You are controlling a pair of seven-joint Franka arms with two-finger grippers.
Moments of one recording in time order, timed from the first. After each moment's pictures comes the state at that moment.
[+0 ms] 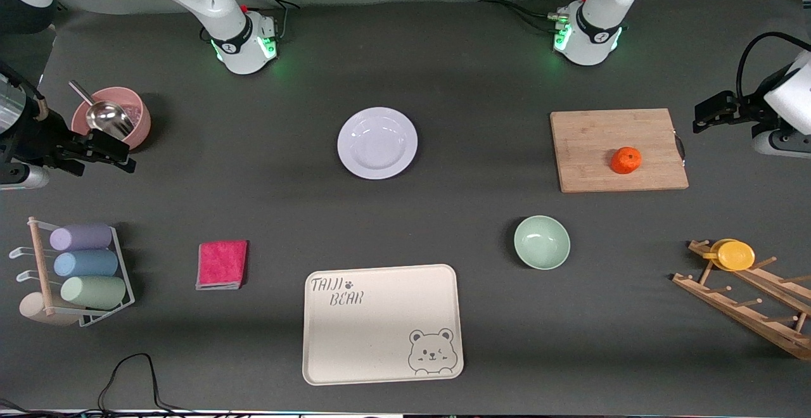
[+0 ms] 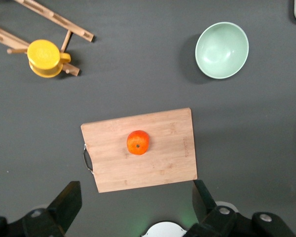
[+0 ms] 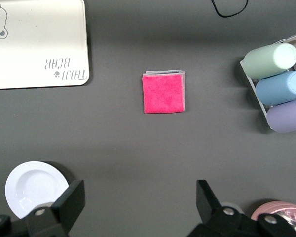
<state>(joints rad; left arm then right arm) -0.02 -0.05 0.03 -1.67 0.01 1.50 0.12 0.12 0.05 -0.10 -1.56 0.06 1.63 0.02</state>
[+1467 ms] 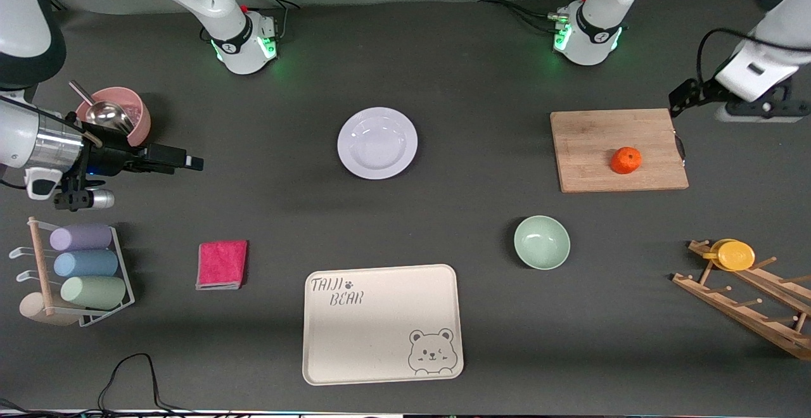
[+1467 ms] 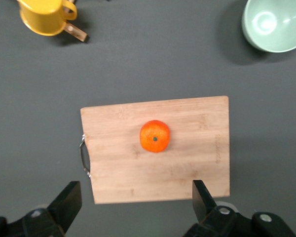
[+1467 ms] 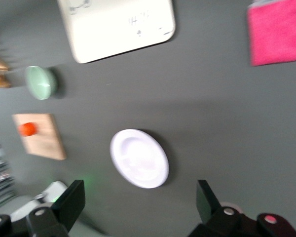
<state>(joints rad) 0.07 -0.36 0.02 -2.41 0.04 2.04 0.12 0.12 0.09 -0.15 -1.75 0.59 1.62 0.00</state>
